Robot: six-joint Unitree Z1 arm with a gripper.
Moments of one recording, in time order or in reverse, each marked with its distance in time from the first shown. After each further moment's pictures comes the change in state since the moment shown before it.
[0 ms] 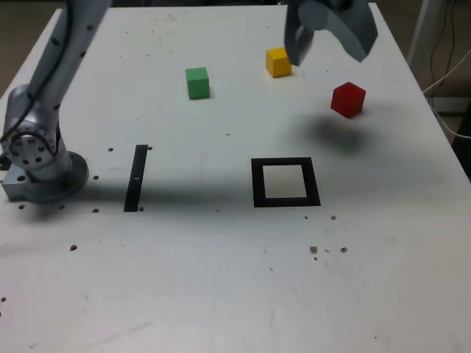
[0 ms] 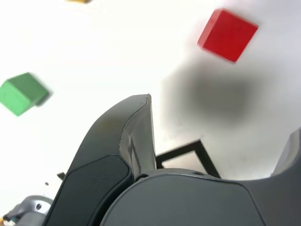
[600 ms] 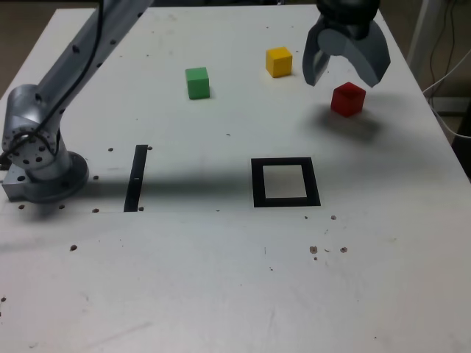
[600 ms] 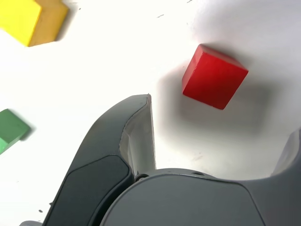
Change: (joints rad) arm 0.007 0.168 -0.128 -0.003 0.011 0.049
